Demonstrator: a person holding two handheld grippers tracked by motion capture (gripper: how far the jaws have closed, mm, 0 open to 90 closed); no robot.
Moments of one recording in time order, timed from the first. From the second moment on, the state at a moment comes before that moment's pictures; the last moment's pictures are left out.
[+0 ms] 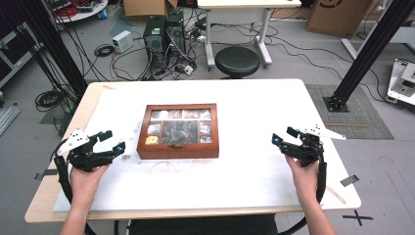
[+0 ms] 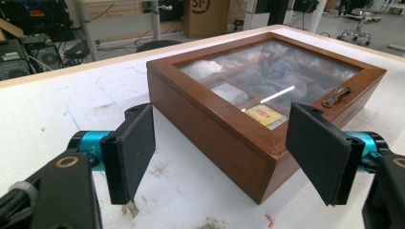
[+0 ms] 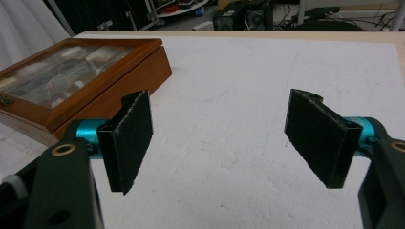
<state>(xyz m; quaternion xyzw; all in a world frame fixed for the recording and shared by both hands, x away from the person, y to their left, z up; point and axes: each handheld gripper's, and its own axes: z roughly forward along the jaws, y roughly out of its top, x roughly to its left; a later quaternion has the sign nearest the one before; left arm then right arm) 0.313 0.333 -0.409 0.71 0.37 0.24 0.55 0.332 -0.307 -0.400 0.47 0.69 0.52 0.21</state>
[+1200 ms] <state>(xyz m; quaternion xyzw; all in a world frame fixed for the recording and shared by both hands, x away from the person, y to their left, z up) 0.311 0.329 -0.410 0.72 0.36 0.23 0.55 0.330 -0.293 -0.395 0.43 0.70 0.53 0.21</state>
